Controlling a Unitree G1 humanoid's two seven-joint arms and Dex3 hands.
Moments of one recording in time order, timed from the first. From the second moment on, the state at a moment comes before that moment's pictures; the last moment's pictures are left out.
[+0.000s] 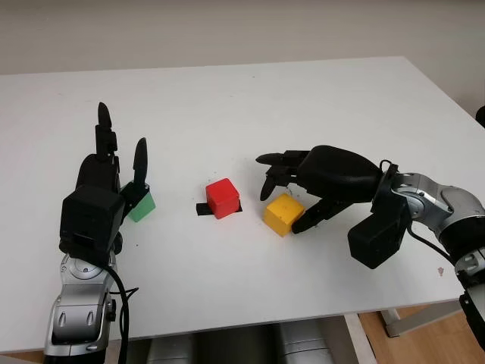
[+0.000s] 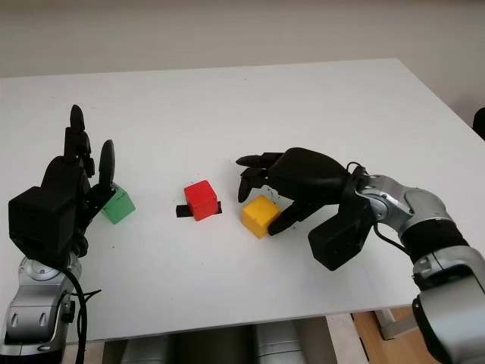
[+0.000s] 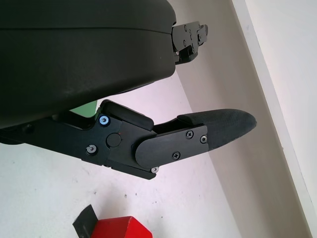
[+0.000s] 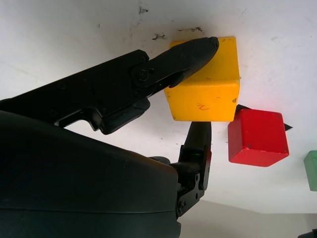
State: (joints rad) left arm -0.12 0.19 0.15 -0.29 0.14 0.27 0.04; right arm -0.83 -0.68 0.42 0.86 -0.79 -0.99 0.00
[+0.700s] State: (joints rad) left arm -0.12 0.19 0.15 -0.29 0.13 0.28 0.04; right arm -0.85 -0.68 0.43 0.93 -0.73 -1.02 -0.02
